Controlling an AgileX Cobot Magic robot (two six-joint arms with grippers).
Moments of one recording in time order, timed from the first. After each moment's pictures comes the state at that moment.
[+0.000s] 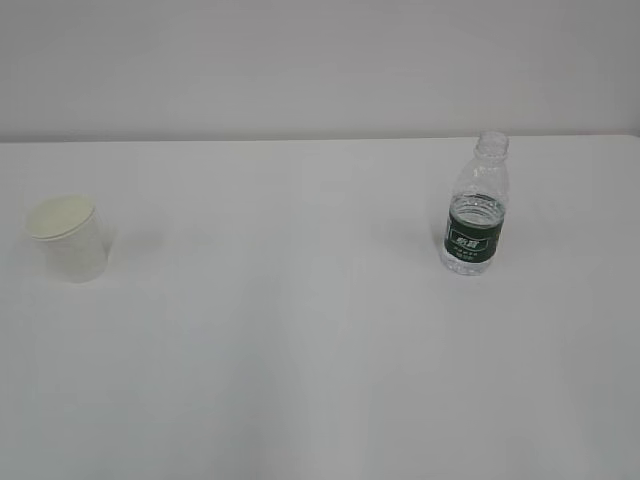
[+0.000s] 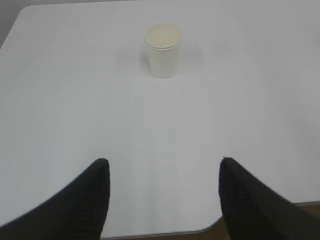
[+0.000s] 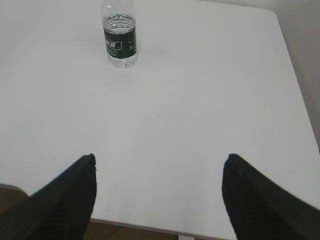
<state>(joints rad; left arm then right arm) 0.03 0.00 -0.53 -0.05 1.11 0.02 0.11 -0.02 -0.50 -0.09 1.14 -0.10</state>
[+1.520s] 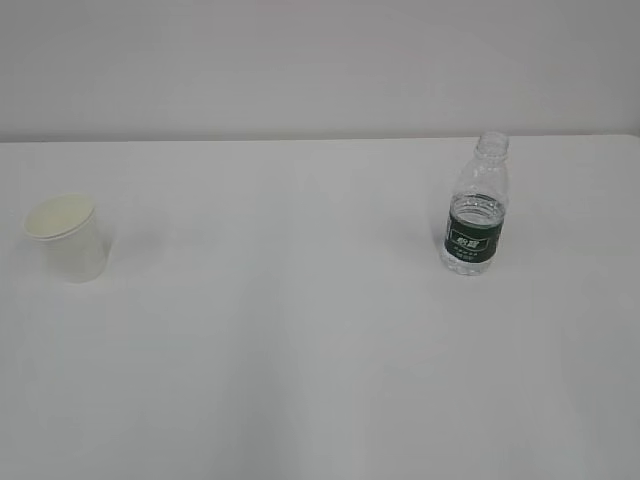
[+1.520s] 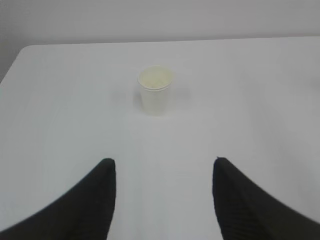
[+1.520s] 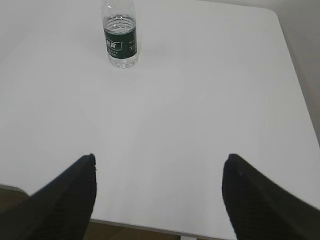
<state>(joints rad) 0.03 0.00 -0.56 -0.08 1.03 0.02 0.11 -0.02 -0.50 -0.09 1.14 -0.09</state>
